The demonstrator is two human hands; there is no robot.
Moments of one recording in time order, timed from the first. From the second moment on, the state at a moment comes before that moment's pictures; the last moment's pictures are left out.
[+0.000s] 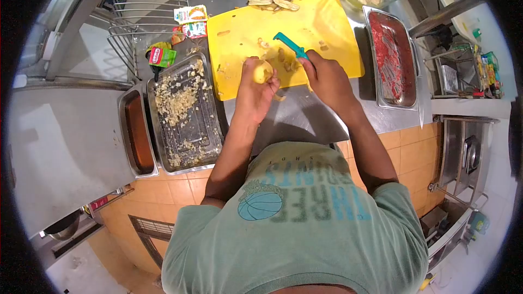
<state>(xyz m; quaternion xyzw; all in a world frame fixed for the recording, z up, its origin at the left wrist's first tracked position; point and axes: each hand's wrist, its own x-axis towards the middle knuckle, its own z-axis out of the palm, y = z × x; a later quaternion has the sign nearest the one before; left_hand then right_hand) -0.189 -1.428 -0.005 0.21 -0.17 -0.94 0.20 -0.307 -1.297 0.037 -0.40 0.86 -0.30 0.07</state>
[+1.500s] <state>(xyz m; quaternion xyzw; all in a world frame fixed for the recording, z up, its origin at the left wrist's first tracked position) -0.220 -1.421 0.015 0.30 -0.19 -0.86 0.37 -0.273 -1.322 0.068 -0.47 0.86 -0.20 0.08</state>
